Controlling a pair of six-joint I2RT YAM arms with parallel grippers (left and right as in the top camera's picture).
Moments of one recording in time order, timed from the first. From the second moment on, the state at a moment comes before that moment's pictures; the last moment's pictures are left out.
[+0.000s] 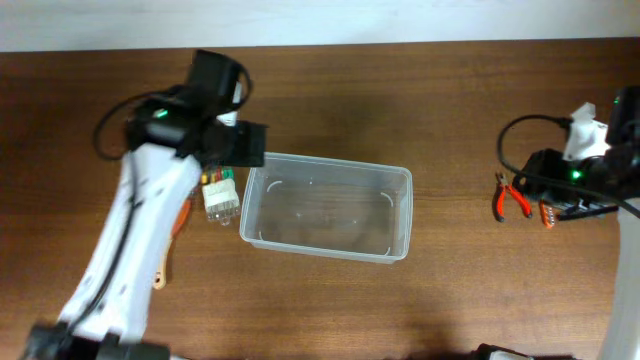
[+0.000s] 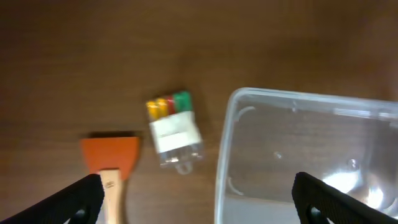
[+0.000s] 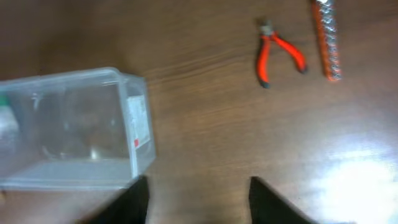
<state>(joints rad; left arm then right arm) -0.25 1.61 1.71 -1.24 -0.15 -0.19 -0.28 1.41 1.66 -1.51 -0.23 0.03</state>
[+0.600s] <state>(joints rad) 0.06 1.47 1.71 -1.30 -0.14 -0.10 -0.04 1.78 1.59 -1.38 -0.26 0.02</state>
